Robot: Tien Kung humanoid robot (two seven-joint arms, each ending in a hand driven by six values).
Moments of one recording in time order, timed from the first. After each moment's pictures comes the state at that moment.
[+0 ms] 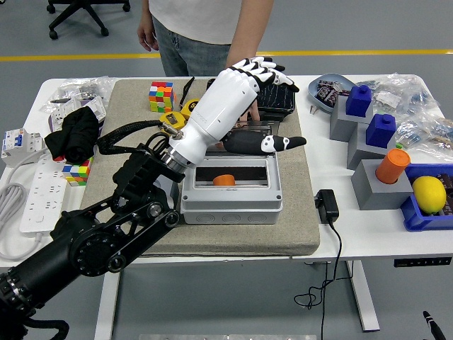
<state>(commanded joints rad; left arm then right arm) -0.61 0.05 -0.81 -1.29 1.98 0.52 -0.28 0.14 -0.08 1.74 0.18 -1.51 -0.07 -0.08</state>
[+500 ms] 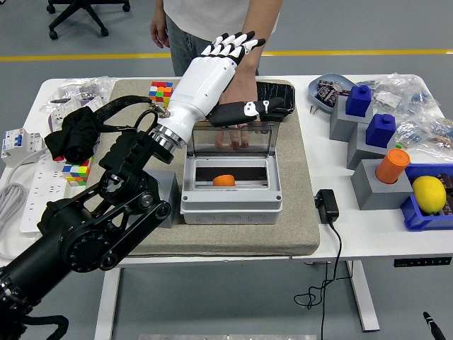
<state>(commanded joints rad) -0.60 0.05 -0.90 -1.35 2.19 0.24 0.19 0.14 -0.08 1.74 0.18 -1.51 -0.07 -0.08</state>
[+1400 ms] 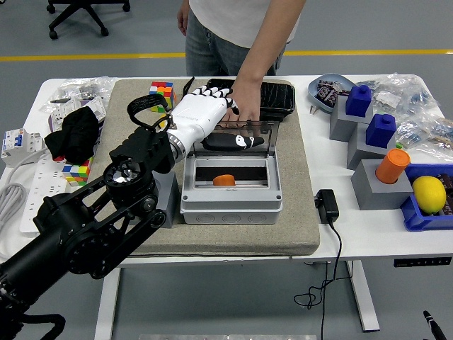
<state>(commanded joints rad) -0.61 0.07 -0.86 -1.42 2.26 -0.16 0.43 0.15 -0.08 1.73 0.18 -1.50 -0.07 -0.08</state>
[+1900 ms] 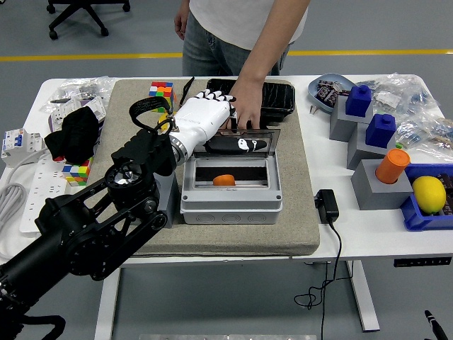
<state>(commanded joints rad) -0.61 0.07 -0.85 -1.42 2.25 -0.17 0.43 0.15 -0.08 1.73 0.18 -1.49 -0.07 -0.08</state>
